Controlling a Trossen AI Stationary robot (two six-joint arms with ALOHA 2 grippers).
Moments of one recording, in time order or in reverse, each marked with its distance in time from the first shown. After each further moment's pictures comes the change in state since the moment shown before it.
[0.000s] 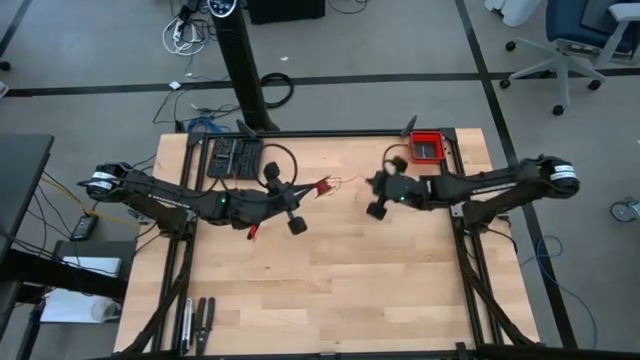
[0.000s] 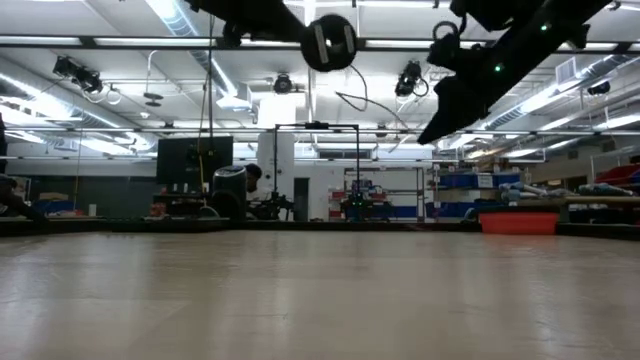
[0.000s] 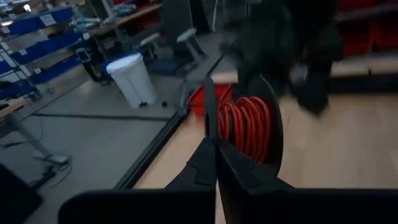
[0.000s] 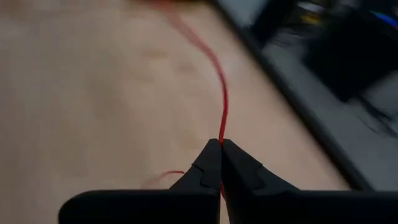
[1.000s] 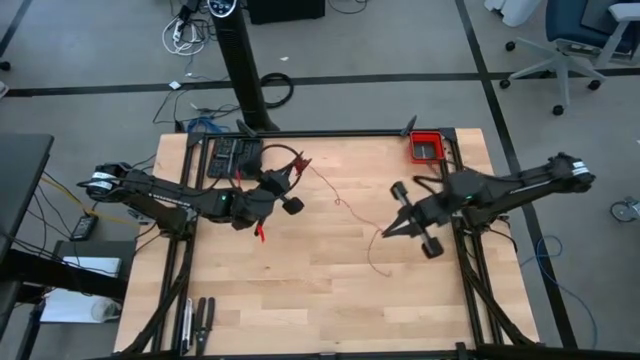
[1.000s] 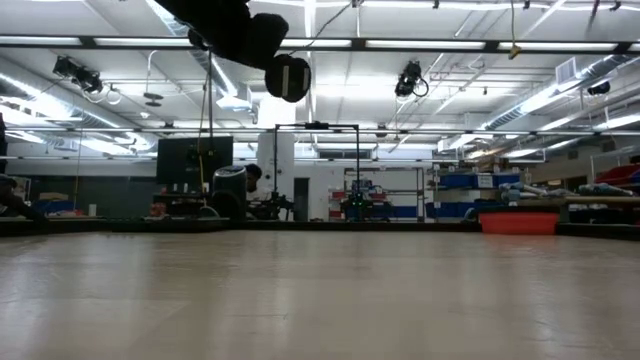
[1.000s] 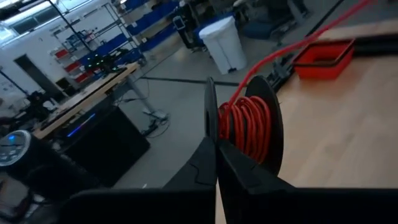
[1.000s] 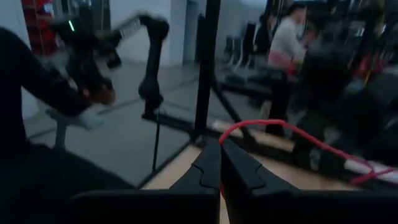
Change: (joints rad) left arm 0.025 0.000 0.000 -0.123 -0.392 -0.032; right arm 0.232 -0.283 0.000 0.387 -0.855 -0.206
